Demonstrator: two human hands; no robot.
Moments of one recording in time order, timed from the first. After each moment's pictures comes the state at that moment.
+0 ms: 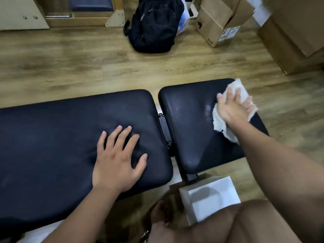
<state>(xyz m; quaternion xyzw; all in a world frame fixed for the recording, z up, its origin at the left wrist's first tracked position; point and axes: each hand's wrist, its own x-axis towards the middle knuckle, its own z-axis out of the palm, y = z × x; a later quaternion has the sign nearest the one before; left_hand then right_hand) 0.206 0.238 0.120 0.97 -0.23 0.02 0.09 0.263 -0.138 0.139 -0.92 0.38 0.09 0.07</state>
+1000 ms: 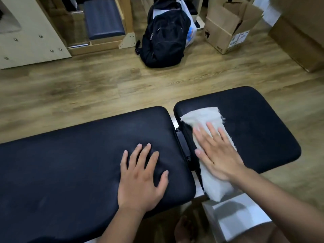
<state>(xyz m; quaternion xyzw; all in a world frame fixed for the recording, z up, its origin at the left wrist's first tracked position) 0.206 0.239 0.120 0.97 -0.23 0.02 0.09 0.191 -0.024 0.128 -1.00 -0.02 0.06 0.01</state>
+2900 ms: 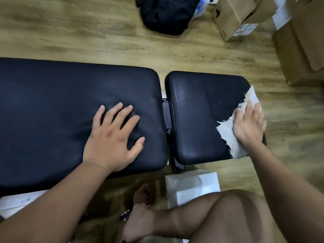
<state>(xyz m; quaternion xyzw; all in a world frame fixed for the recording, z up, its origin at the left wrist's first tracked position) 0.206 0.239 0.119 0.97 -0.24 0.03 0.10 0.202 -0.165 0.128 -0.93 0.36 0.04 0.05</state>
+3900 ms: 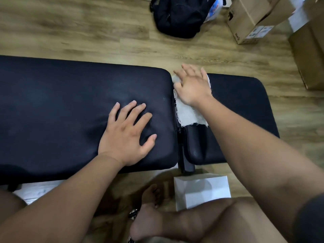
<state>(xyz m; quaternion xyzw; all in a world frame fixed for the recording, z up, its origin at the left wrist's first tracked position) 0.205 0.240 0.118 0.97 -0.22 0.03 0.12 0.336 0.001 0.129 -0.99 0.00 0.11 -0.01</state>
